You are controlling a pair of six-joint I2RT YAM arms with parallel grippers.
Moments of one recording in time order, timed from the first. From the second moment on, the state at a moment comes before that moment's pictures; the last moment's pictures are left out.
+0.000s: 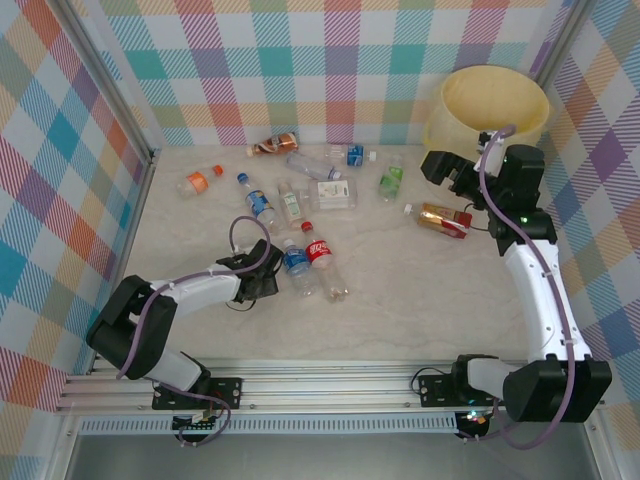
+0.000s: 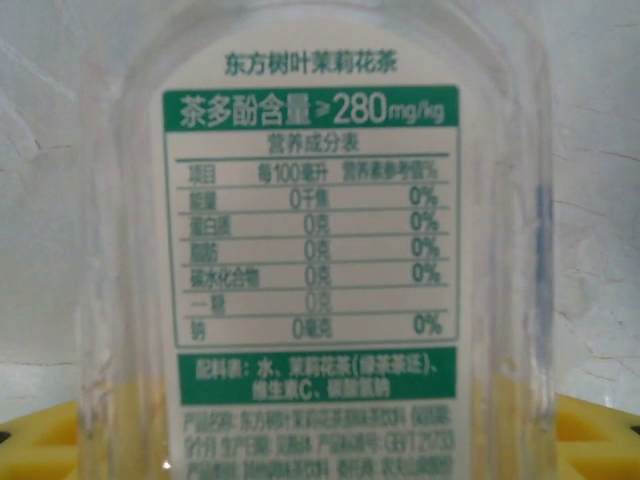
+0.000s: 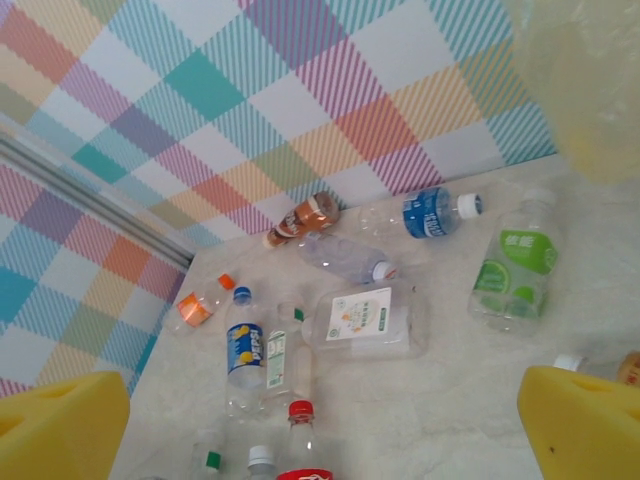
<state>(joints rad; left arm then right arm) -0.57 1.48 0.71 -0.45 -0.32 -0.78 -0.01 1.18 1.22 -0.36 -0.52 0.48</state>
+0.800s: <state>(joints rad) -0.57 1.18 0.97 -0.20 0.10 -0.40 0.14 1.36 1.37 -0.41 -0.69 0.50</state>
